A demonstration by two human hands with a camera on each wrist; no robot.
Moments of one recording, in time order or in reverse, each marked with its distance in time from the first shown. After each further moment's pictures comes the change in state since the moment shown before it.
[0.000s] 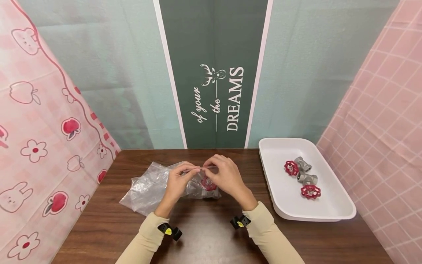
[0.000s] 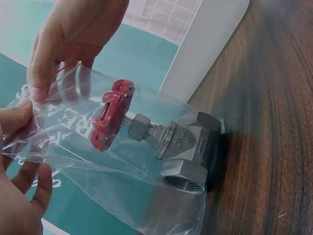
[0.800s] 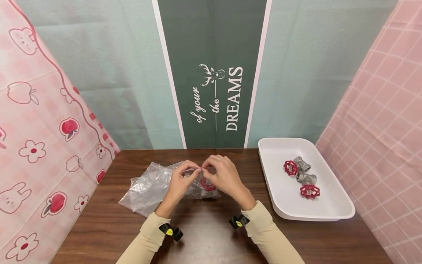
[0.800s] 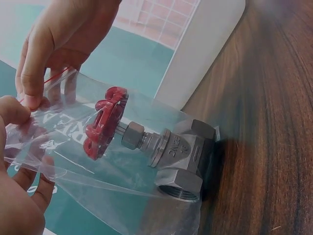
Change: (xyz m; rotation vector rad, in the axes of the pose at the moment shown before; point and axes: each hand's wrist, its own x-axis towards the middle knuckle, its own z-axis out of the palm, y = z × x) left_hand 0.002 -0.004 0.005 0.010 -0.058 0.009; right_hand 0.003 -0.003 0.000 -0.020 0.001 -0.081
